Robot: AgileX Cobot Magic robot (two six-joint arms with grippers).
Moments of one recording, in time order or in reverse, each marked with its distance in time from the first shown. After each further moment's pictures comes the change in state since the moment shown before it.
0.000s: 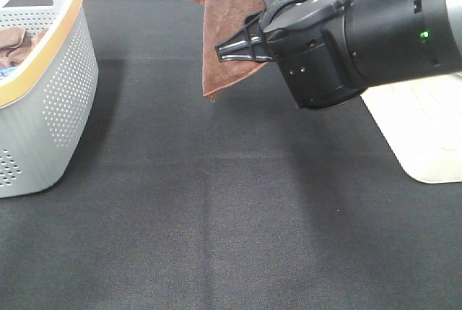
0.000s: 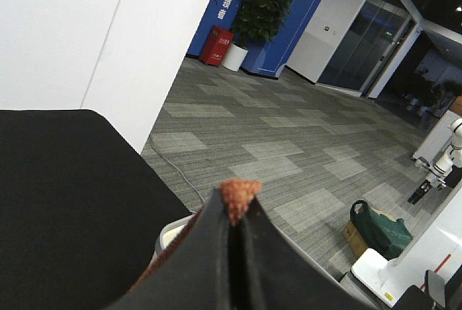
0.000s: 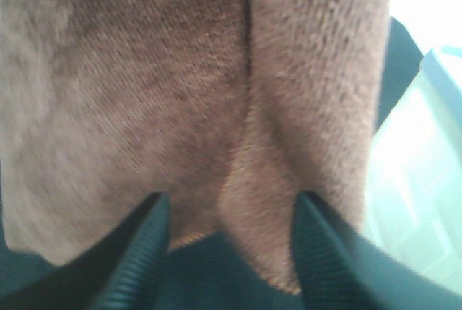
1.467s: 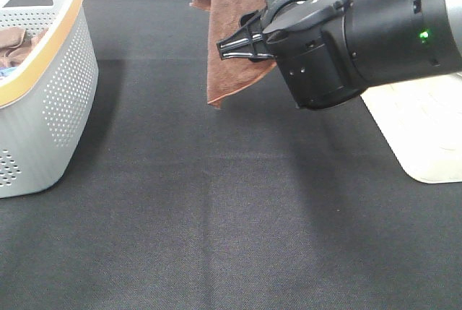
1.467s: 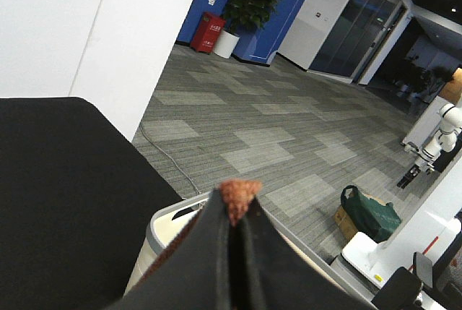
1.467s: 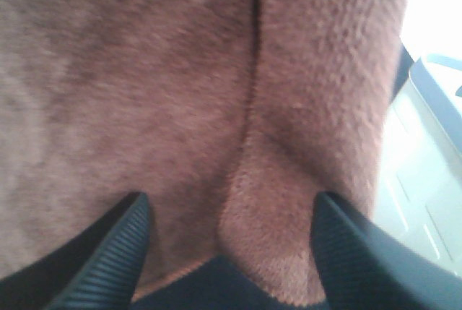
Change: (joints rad) left arm 0.000 0.000 0.000 0.000 0.044 0.000; right arm 0.000 0.000 0.000 -0.011 -0.017 0.034
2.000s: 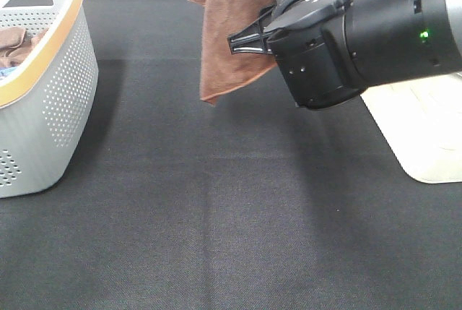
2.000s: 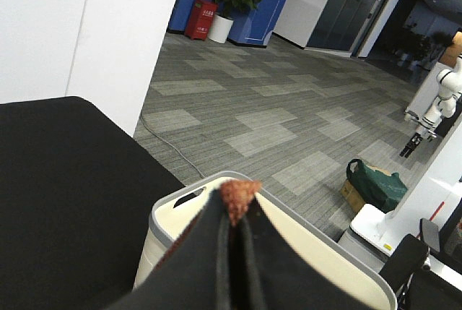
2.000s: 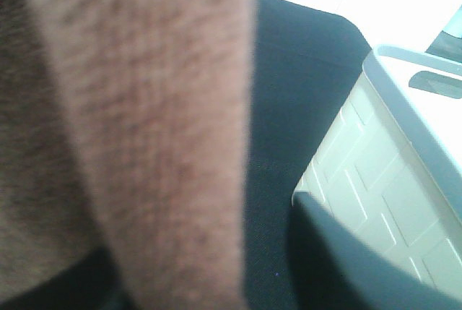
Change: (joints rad) left arm 0.000 -0.037 0.000 0.081 0.066 0.000; right arm 0.000 0.000 0.000 0.016 -0.079 0.004
